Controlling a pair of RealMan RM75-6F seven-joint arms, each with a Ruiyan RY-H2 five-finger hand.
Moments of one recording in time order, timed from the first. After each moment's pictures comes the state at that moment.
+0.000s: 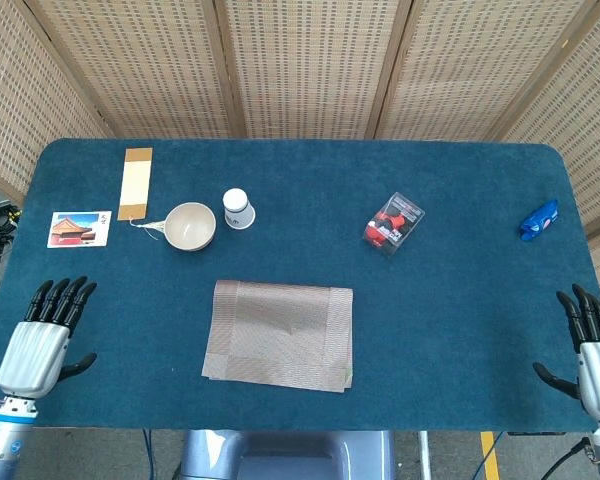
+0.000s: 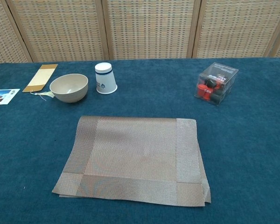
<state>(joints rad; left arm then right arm) -0.13 -1.17 0.00 -1.80 1.59 1.47 0.36 0.01 -1.12 0.08 -1.60 -1.54 1.60 0.04</state>
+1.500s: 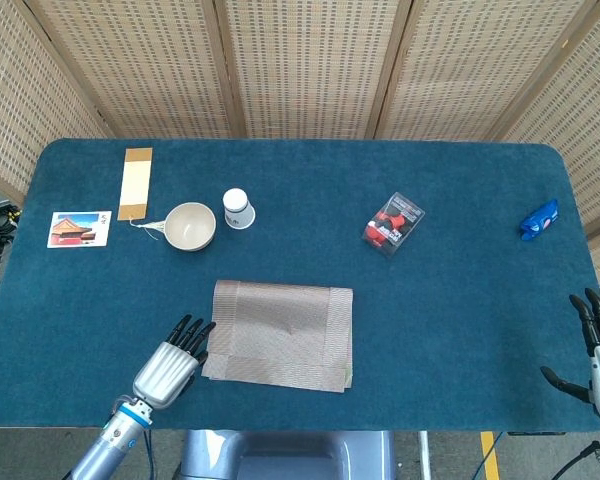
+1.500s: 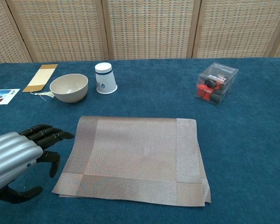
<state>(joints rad) -0.29 -1.60 0.07 -1.54 1.62 1.17 0.63 -0.01 -1.09 0.07 -1.60 -1.52 1.59 0.12</state>
